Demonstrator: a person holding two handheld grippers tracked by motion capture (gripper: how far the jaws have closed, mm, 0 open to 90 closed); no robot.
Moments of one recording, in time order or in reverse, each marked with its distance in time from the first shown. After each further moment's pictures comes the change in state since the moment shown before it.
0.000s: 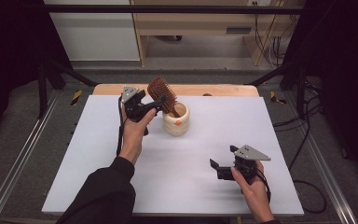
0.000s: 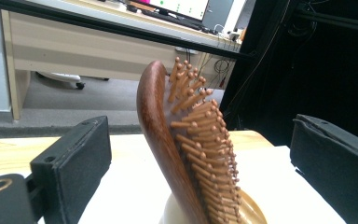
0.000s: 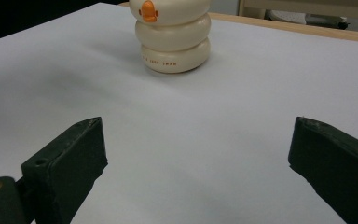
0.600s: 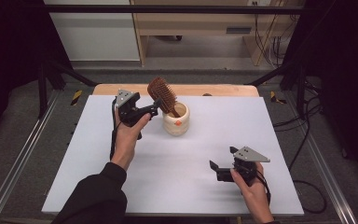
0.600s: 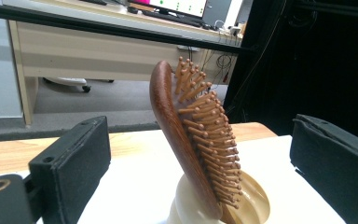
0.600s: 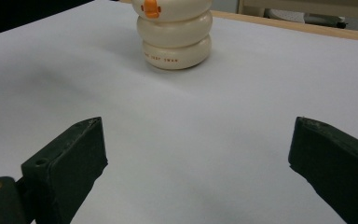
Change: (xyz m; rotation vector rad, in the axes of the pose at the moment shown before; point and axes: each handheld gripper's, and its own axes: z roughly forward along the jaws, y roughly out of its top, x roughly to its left) left arm 0.001 0.003 -0.023 0.013 0.010 0.060; right arm 0.004 -0.002 -0.002 0.007 -0.008 -0.010
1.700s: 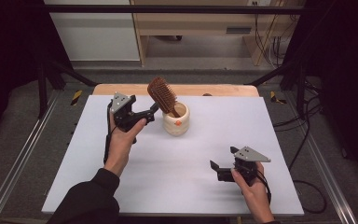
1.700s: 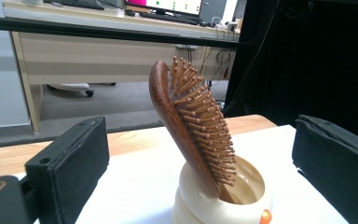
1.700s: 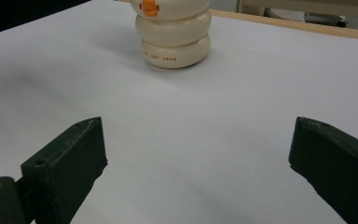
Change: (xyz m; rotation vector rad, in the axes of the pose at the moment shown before) left arm -0.001 0.002 -0.022 0.007 -0.004 0.060; right arm -0.002 -0.001 0.000 0.003 0.001 0.002
